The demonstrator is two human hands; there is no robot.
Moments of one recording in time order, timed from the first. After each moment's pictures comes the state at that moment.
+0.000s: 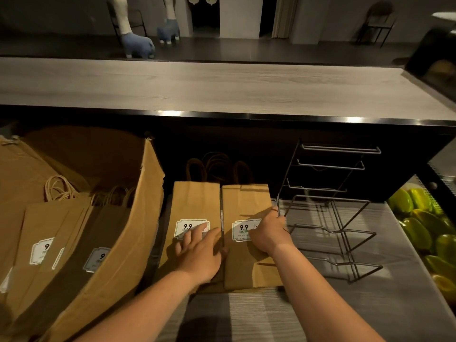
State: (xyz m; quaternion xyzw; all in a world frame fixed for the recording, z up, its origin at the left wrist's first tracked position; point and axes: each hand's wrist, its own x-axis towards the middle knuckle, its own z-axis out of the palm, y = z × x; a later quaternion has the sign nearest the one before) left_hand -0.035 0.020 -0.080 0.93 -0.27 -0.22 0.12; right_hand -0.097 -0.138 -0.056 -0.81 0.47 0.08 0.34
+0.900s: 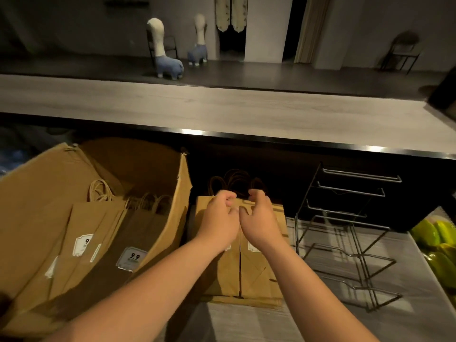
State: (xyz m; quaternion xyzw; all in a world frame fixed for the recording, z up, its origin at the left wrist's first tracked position) left_hand -0.013 0.001 0.020 0.86 -0.18 -0.12 0.47; right_hand -0.058 -0.091 0.012 -0.84 0.28 -0.13 0.44
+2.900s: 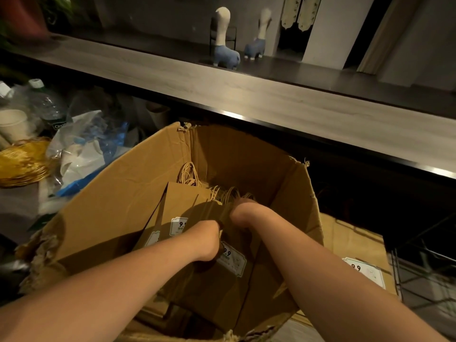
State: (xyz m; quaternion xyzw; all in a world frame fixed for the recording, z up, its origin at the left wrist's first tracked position) left_hand 0.086 0.222 0.016 0.93 -0.11 -0.33 0.09; right_hand 0.110 0.106 0.030 -0.93 0.13 0.29 0.17
